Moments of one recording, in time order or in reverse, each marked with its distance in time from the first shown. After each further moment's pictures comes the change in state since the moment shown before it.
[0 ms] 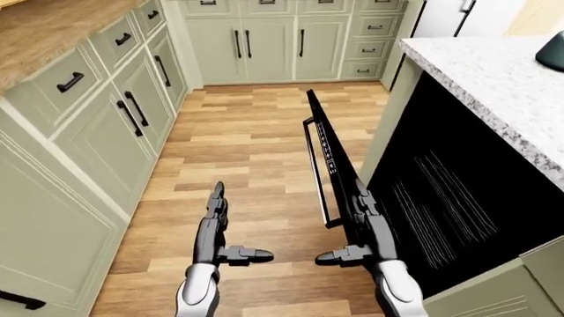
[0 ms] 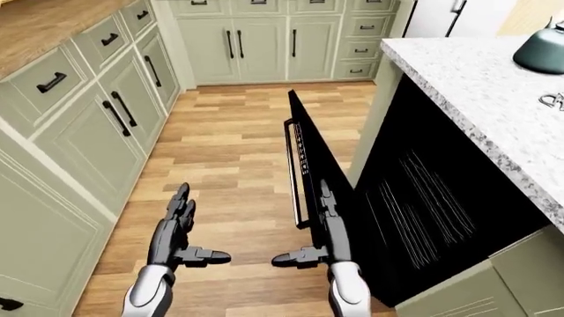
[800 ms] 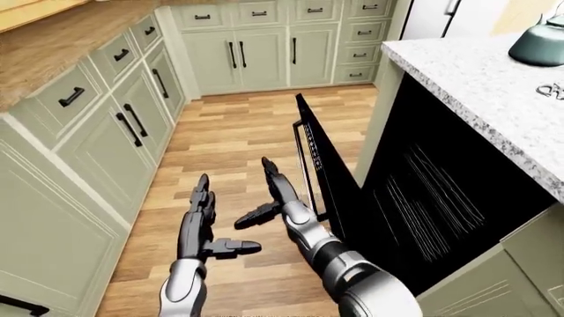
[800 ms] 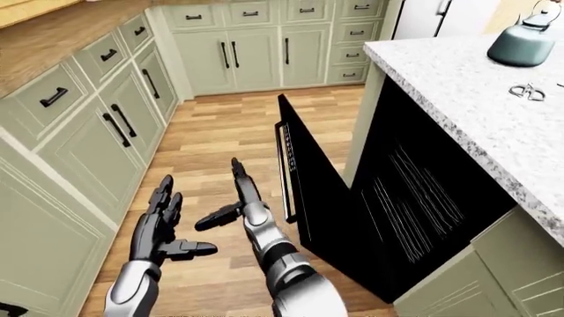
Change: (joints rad) left arm -0.009 0.020 0.074 -0.094 -0.068 0.066 -0.022; right arm -0.970 0.250 -0.012 1.377 -0.047 -0.286 -0.107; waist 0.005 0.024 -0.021
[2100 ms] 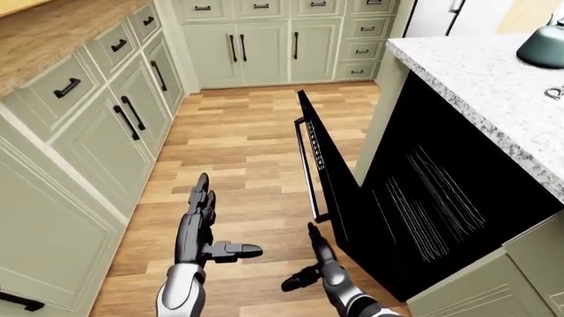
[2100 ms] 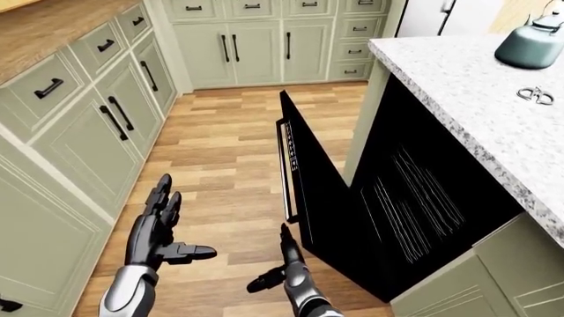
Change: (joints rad) left arm 0.049 -0.011 -0.011 -0.106 0.004 0.031 -0.013; right arm 0.337 -0.113 -0.259 0.135 -0.447 -0.053 -0.115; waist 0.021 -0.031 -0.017
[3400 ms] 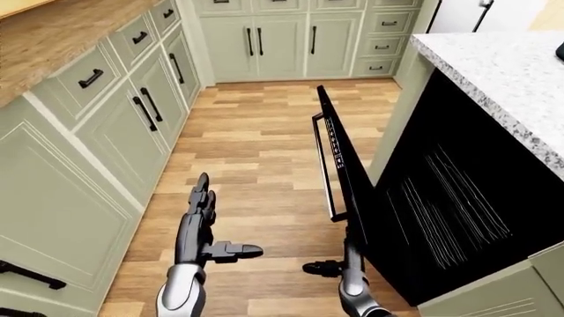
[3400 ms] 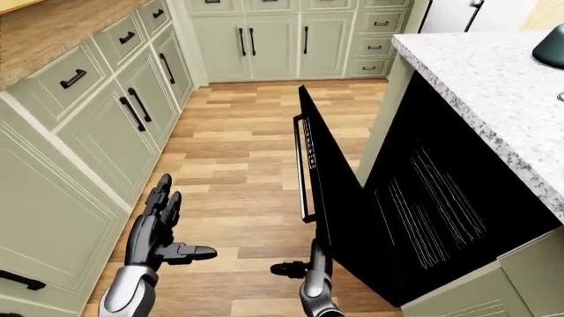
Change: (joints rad) left arm 0.005 -0.002 -0.003 -0.011 0.003 0.002 0.001; right arm 0.069 -0.072 -0.011 0.033 0.125 -0.257 -0.334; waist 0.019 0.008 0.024
